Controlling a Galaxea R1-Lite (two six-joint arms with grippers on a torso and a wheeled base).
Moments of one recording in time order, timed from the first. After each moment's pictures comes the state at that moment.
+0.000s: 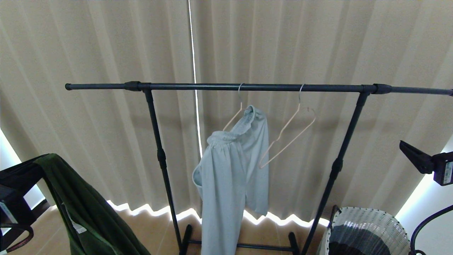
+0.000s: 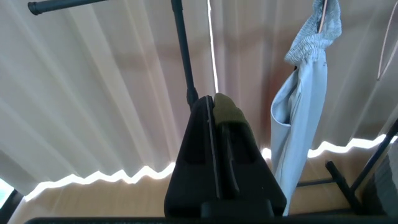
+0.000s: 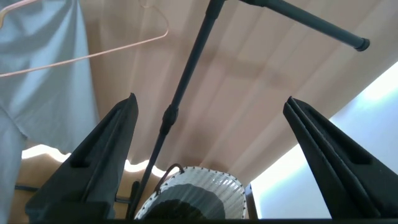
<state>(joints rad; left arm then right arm) -0.20 0.89 -0.41 -0.40 0.06 0.15 0.06 1.13 -0.49 -0.51 -0.20 -0.29</state>
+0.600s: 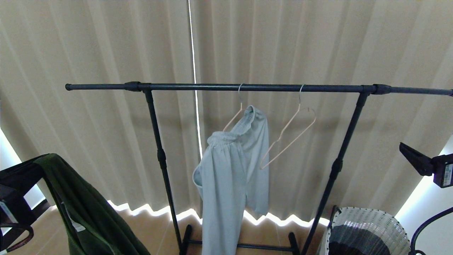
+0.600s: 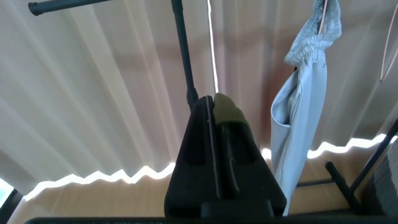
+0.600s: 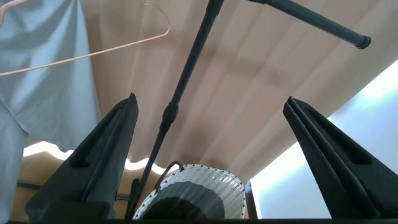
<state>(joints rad) -0.20 0.90 -0.42 -0.40 0.06 0.15 0.06 1.13 -0.48 -0.51 -0.20 -0.30</state>
